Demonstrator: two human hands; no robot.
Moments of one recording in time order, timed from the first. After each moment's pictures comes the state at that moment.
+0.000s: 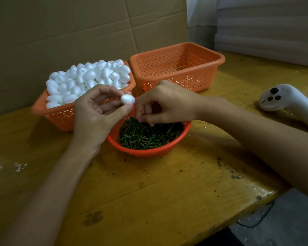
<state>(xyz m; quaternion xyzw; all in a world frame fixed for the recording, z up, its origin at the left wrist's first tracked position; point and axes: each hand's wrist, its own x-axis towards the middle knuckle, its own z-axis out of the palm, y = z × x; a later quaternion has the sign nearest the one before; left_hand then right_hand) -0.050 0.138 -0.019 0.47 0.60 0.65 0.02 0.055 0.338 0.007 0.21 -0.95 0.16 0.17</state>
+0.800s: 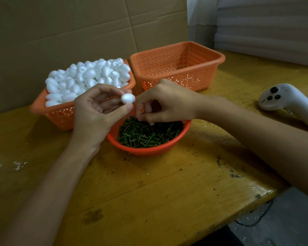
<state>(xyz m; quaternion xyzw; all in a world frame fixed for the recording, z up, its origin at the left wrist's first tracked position) -0.048 0.138 -0.018 0.47 0.59 0.66 0.03 0.056 0.337 0.008 0.20 -0.95 0.17 0.16</state>
